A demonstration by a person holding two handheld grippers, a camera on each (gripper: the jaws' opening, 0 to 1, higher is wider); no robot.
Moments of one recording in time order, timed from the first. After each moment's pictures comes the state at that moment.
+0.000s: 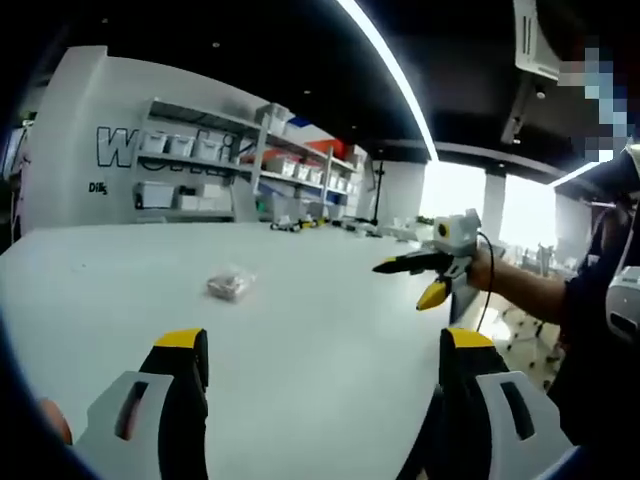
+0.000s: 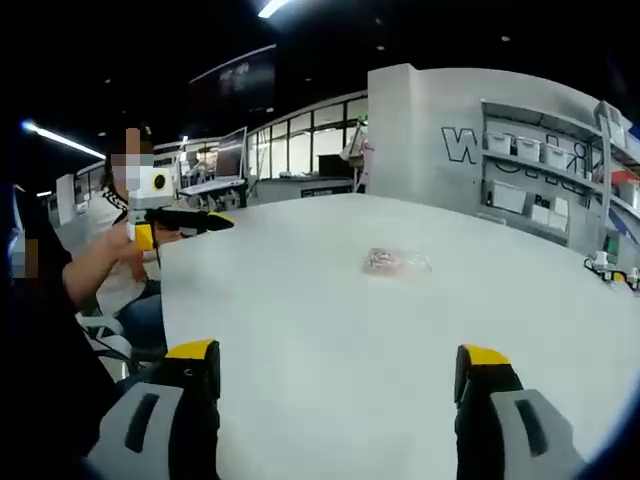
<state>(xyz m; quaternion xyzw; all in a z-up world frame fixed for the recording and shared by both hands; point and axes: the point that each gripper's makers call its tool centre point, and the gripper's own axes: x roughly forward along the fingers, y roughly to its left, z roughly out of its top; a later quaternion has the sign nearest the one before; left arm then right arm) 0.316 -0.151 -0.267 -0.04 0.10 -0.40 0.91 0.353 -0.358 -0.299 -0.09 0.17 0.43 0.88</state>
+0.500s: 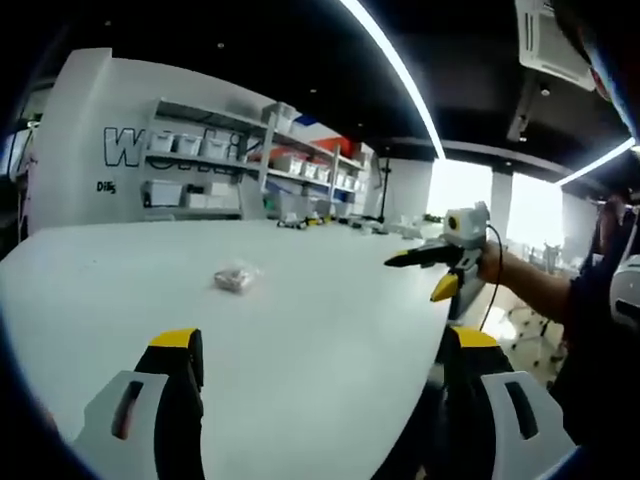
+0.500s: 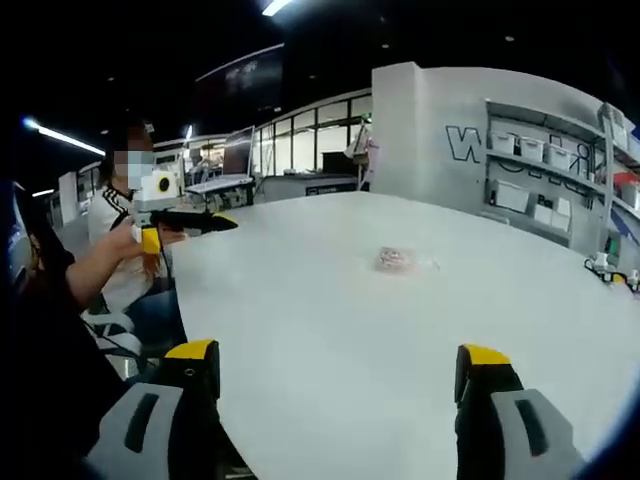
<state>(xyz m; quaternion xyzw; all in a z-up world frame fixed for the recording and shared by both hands) 0.301 -0.140 -0.270 -0.04 0.11 -0.39 0.92 0.331 -0.356 -0.292 -0.09 0.18 0.44 0.88</state>
